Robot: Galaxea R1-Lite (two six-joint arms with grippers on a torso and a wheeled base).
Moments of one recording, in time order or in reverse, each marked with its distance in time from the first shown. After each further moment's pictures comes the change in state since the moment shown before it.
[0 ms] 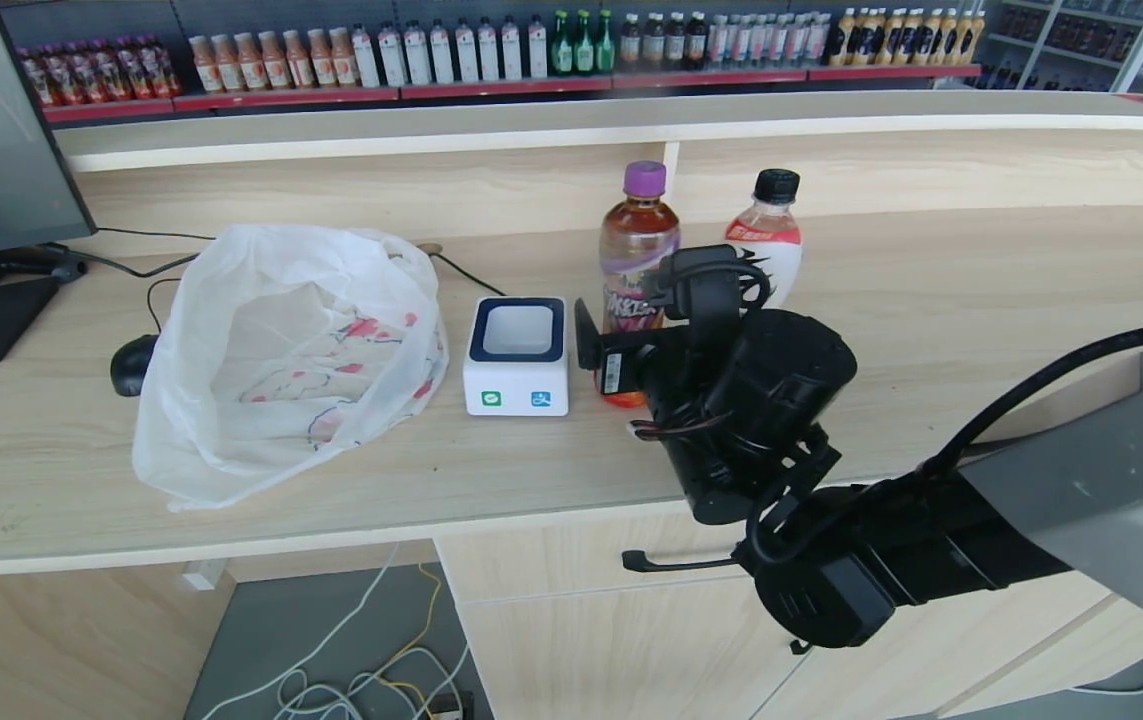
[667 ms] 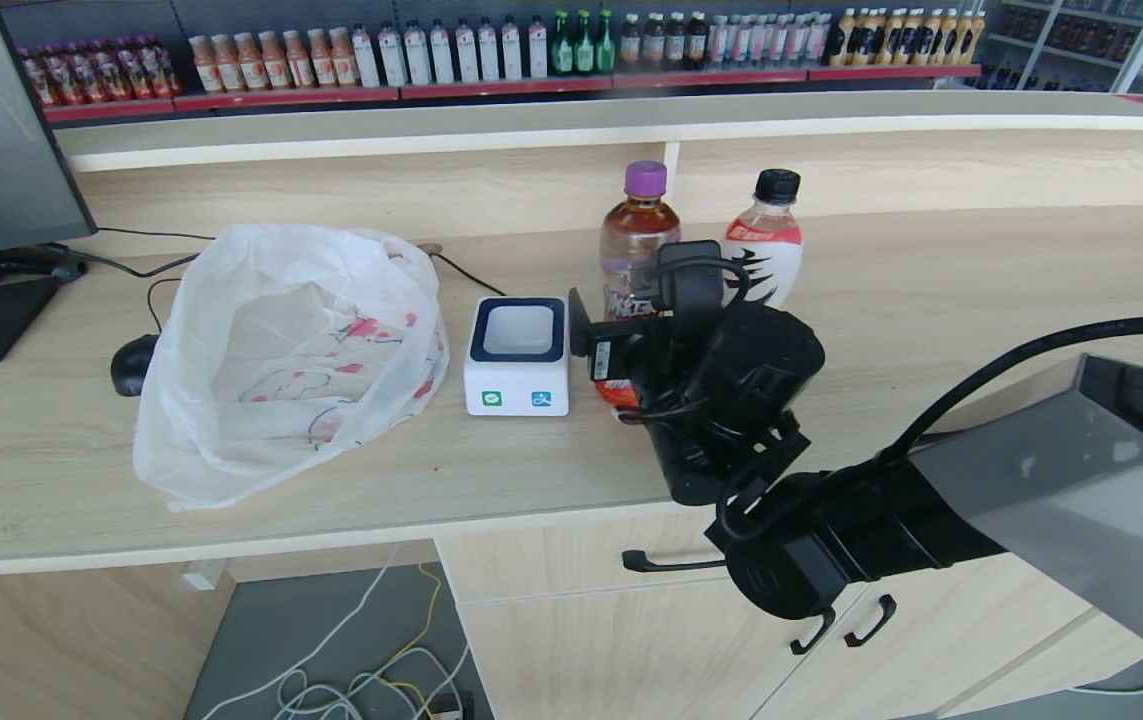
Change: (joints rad) left arm 0.000 0.000 0.000 0.000 0.000 0.000; right arm -0.017 0.063 -0.100 0.004 -0.001 -0.001
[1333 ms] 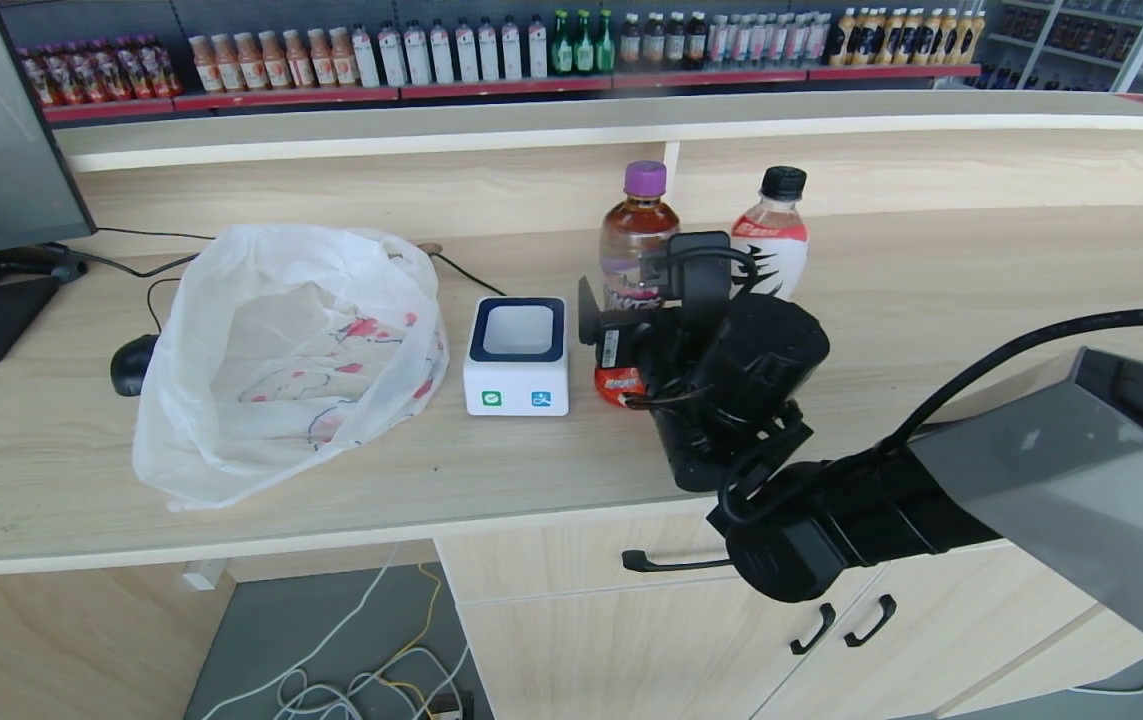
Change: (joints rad) left arm 0.000 0.000 0.000 0.000 0.000 0.000; right arm -0.021 0.009 -0.029 0.000 0.001 0.000
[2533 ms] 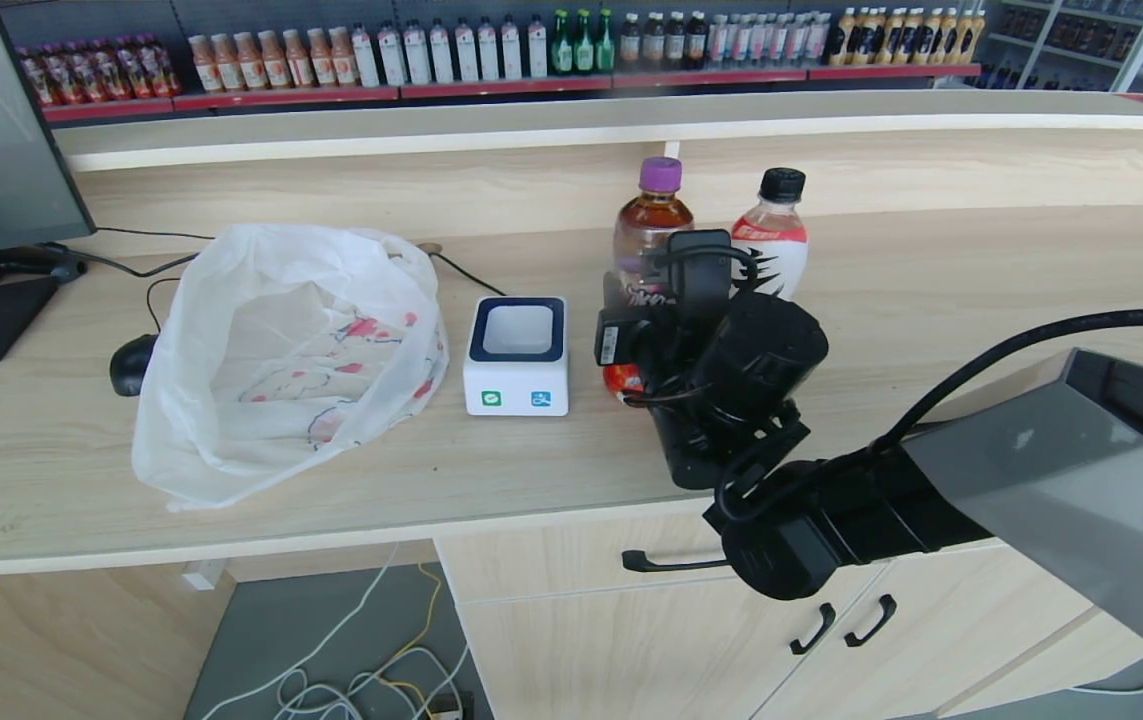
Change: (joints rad) left arm 0.000 0.000 0.000 0.000 0.000 0.000; right arm 0.001 0.007 -0.015 -0.016 0.001 0.001
